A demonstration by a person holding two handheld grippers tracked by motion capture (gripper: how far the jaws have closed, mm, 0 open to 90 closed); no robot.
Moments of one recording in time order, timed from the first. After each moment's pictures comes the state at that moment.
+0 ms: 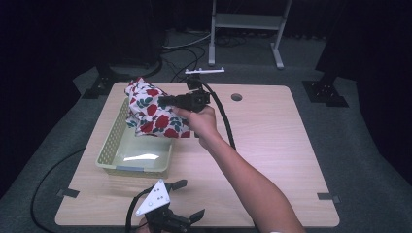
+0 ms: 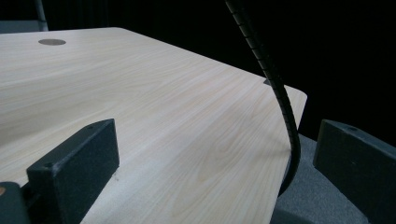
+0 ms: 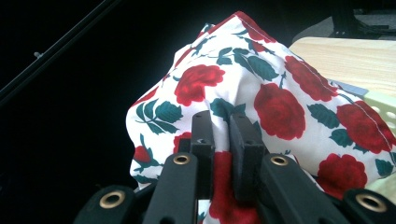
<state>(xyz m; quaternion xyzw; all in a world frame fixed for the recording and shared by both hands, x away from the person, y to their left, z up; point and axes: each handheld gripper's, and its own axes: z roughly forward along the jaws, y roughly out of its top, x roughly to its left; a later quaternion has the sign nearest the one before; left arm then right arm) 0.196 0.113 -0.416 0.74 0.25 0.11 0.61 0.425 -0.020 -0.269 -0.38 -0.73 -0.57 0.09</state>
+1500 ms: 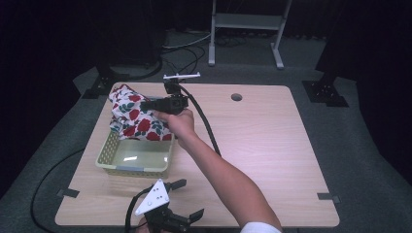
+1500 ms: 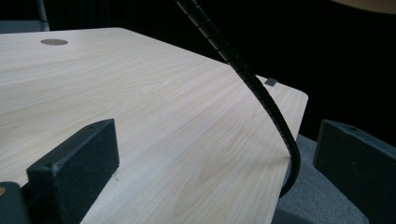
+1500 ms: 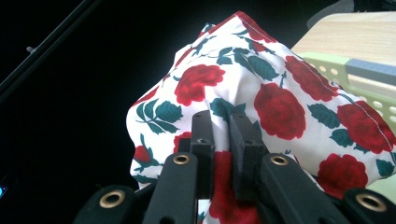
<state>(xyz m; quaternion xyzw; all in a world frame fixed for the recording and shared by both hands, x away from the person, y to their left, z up) 0.197 0.115 -0.416 0.74 0.25 0.11 0.61 0.443 0.035 -0.298 -0.38 -0.73 -0.55 0.12</state>
